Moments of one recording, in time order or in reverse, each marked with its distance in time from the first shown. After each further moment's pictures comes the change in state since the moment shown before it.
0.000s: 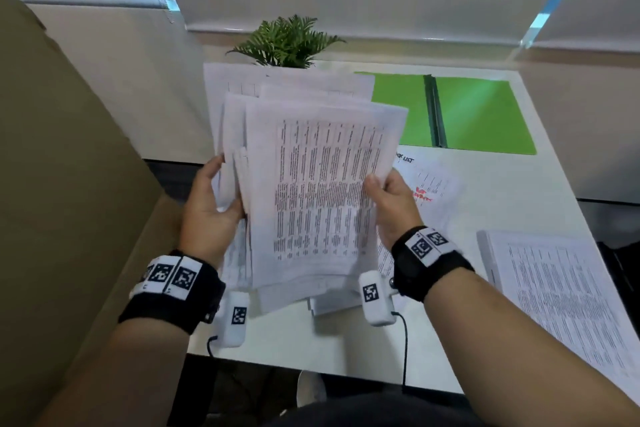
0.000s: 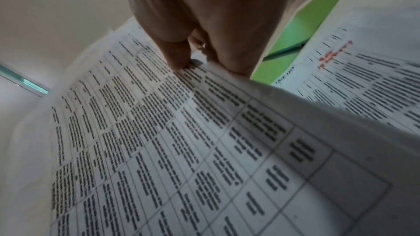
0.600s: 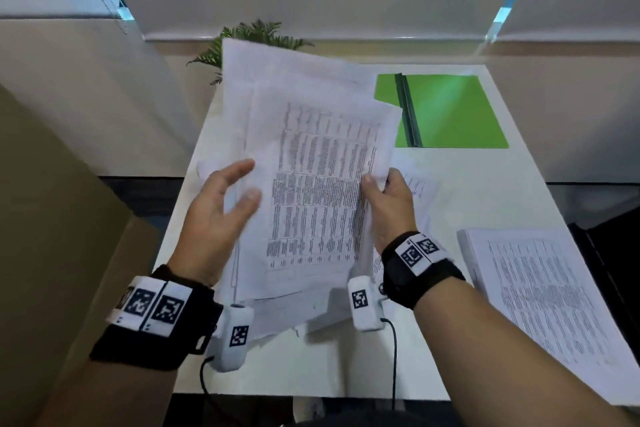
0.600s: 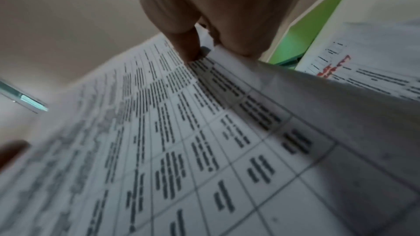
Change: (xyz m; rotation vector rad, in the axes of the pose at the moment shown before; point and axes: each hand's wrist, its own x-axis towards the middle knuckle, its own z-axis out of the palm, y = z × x) left_hand 0.011 0.040 0.039 0.003 -0.277 -0.013; right_hand 0.023 0.001 -0.021 0.006 0.256 -0.092
